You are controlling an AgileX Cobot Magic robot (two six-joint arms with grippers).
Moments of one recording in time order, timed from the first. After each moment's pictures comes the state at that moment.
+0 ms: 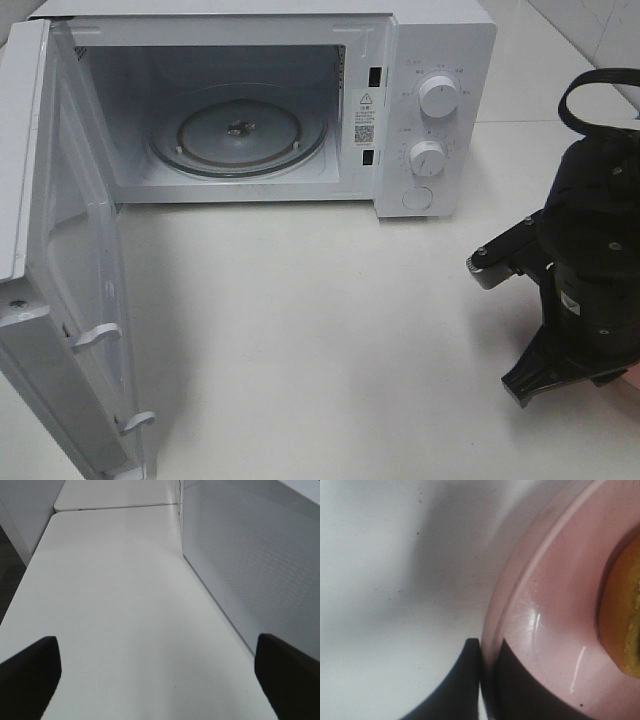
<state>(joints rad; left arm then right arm) -0.02 0.00 -0.50 -0.02 1.05 0.07 0.57 1.68 -0.69 -0.55 0.81 0.57</state>
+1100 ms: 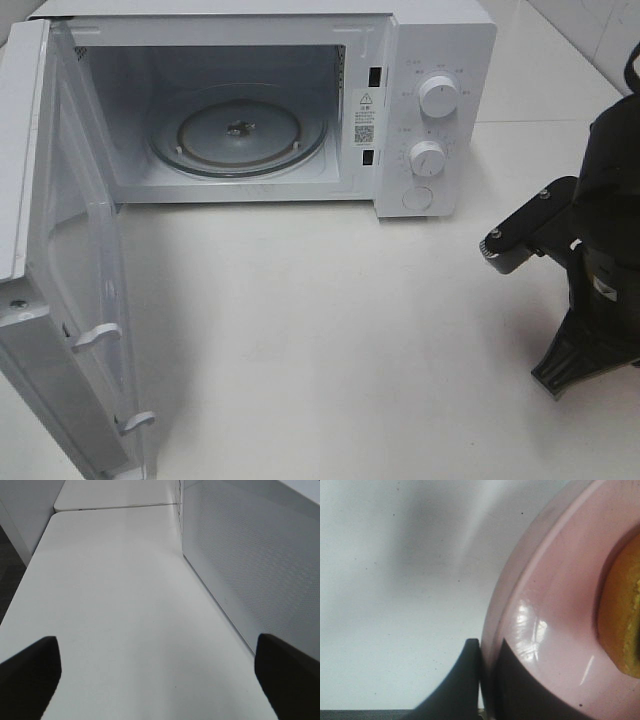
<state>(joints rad) -0.02 0.00 -0.50 -0.02 1.05 0.07 0.65 1.53 -0.70 -0.60 0.96 0.54</state>
